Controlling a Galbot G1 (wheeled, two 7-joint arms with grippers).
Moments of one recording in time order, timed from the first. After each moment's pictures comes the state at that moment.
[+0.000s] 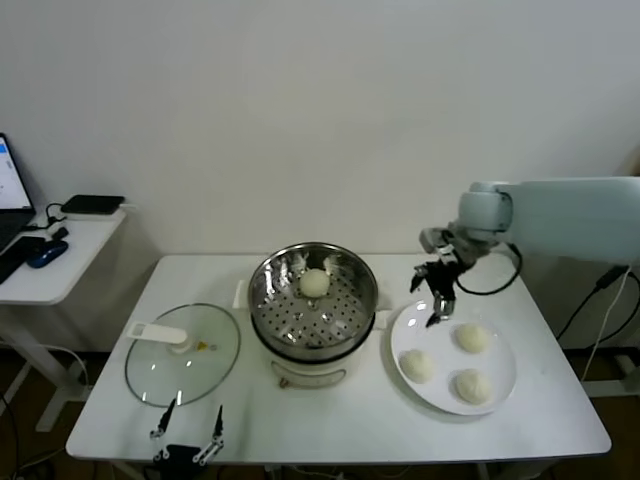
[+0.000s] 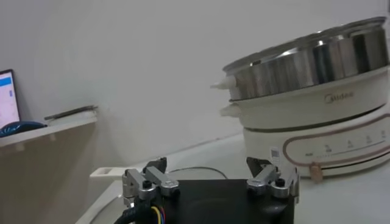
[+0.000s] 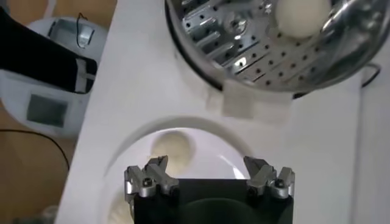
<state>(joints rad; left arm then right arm) 1.76 -1.51 -0.65 -1.76 0.17 -0.49 0.00 0.88 0.91 -1.96 1.43 0.81 -0.19 -0.85</state>
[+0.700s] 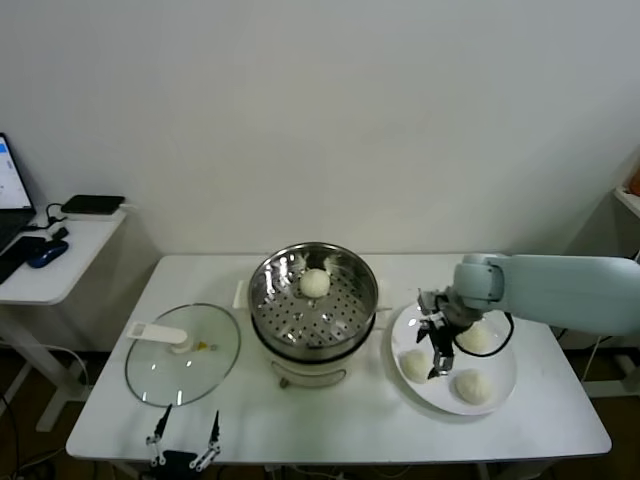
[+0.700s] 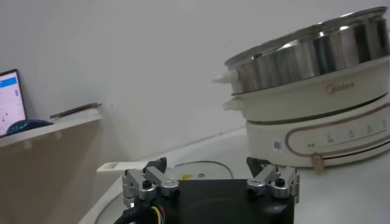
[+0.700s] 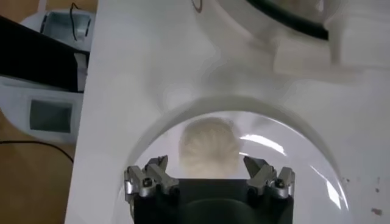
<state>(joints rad) 1.78 -1.53 -0.67 -1.76 0.19 -0.50 0.00 0.54 0.85 -1.75 1.40 0.64 -0.32 -0.75</state>
